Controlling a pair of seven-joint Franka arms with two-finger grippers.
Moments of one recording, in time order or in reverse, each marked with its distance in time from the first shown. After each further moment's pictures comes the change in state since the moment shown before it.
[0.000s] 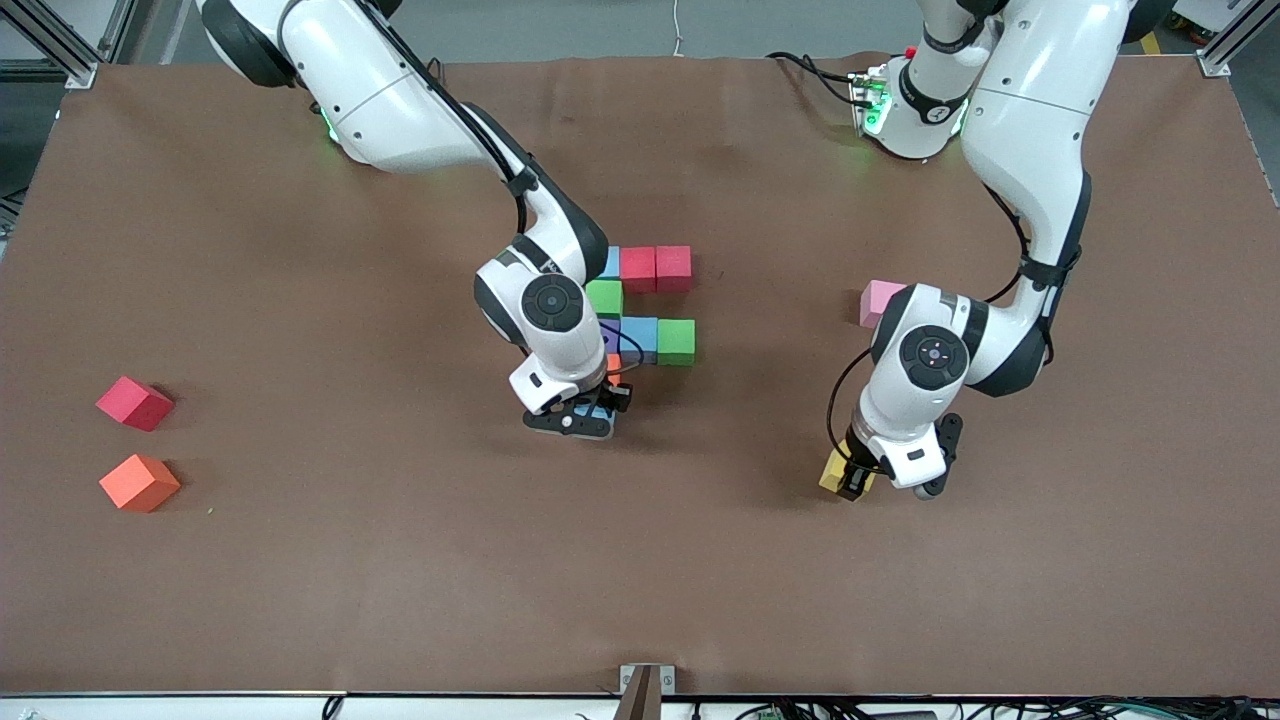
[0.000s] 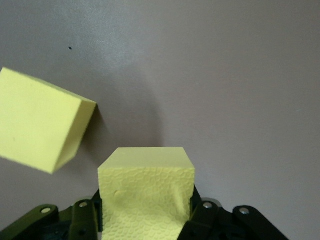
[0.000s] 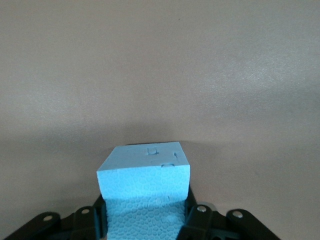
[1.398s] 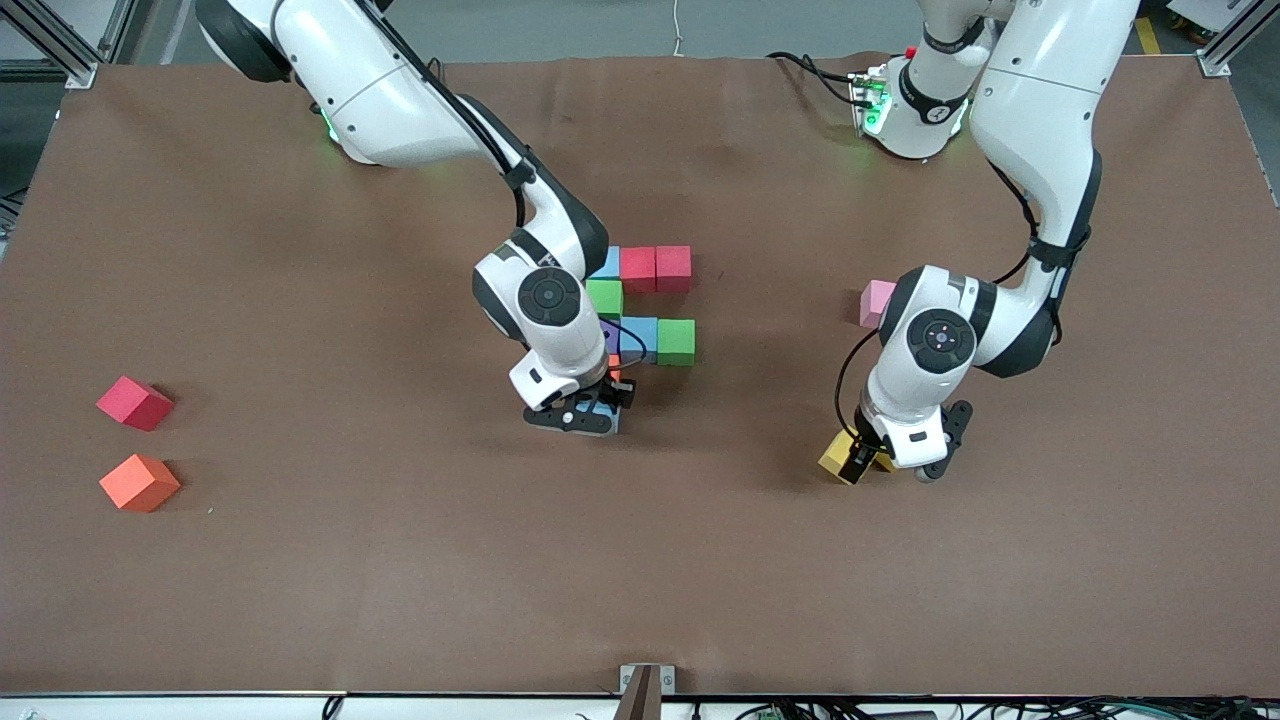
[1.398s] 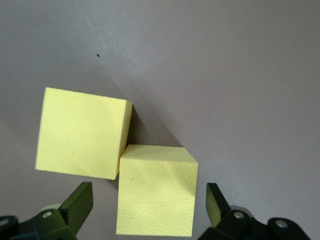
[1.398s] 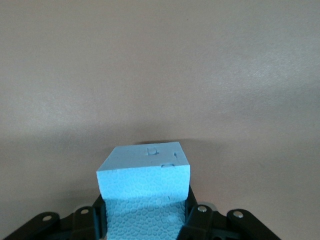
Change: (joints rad) left arm 0.008 -0.055 0.009 -0.146 0.001 0.040 0.182; right arm -0.004 -0.016 0.015 -0.005 0.015 0.001 -0.001
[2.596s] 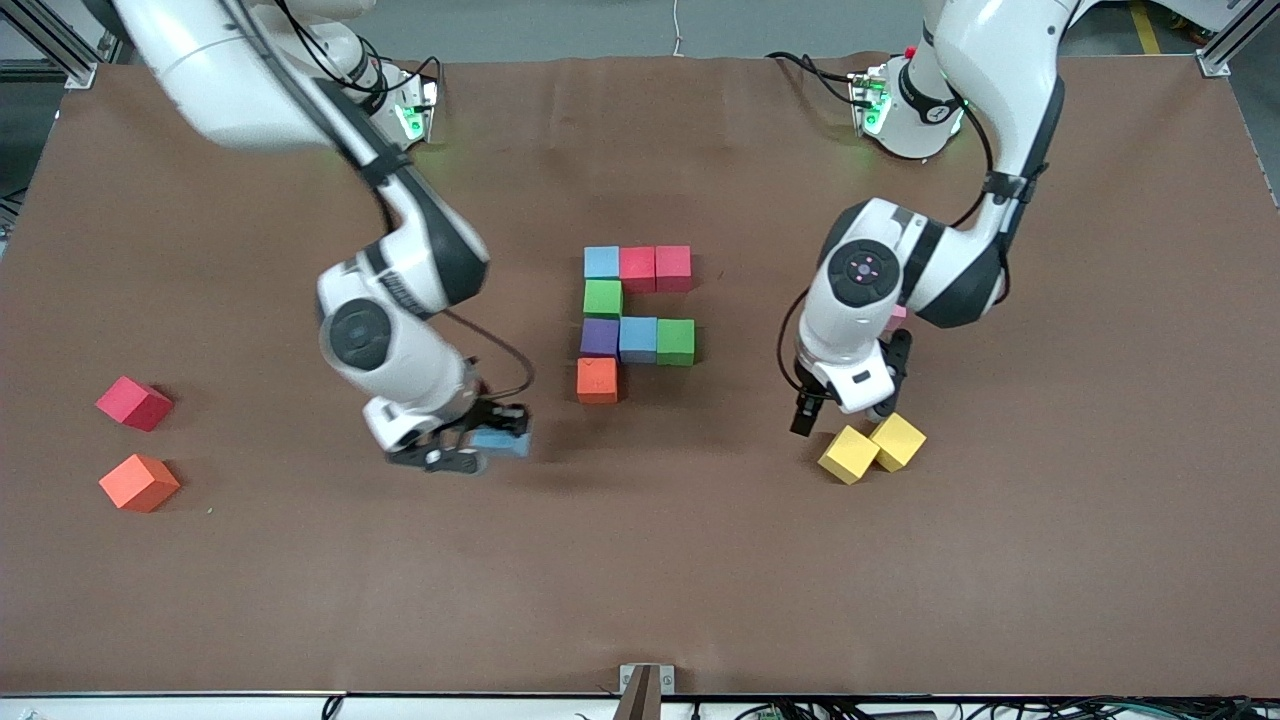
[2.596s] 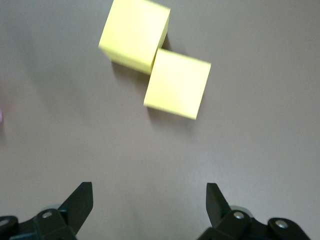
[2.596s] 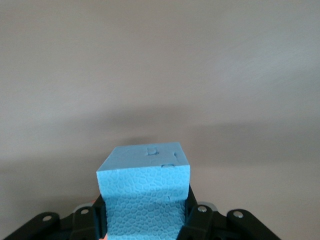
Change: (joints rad) left arm -0.138 -0.146 0.002 -0.031 -0.007 -0.178 -0.278; right arm -0.338 -0.146 0.213 -0.066 0.028 -0.099 -0.170
